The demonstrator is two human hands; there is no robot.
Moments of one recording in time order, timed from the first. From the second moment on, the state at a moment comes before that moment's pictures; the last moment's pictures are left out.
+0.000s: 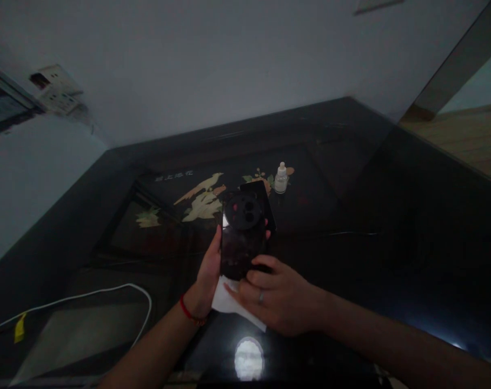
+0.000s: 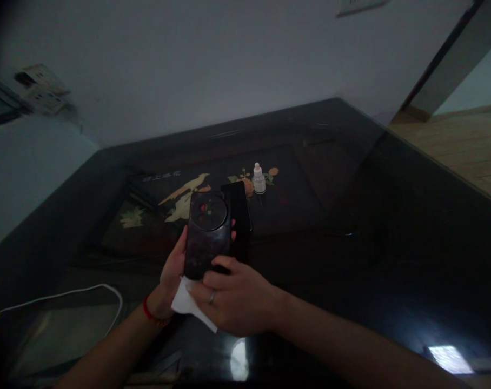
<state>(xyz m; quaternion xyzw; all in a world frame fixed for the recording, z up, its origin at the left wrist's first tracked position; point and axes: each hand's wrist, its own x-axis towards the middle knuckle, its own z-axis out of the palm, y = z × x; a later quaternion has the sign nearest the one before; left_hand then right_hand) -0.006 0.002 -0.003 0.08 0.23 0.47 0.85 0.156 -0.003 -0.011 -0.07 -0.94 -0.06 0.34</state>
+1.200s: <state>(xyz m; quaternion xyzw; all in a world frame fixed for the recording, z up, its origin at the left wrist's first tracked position) -0.011 0.006 -0.001 0.11 0.24 0.46 0.84 0.182 0.024 0.002 -0.25 -0.86 0.01 0.44</state>
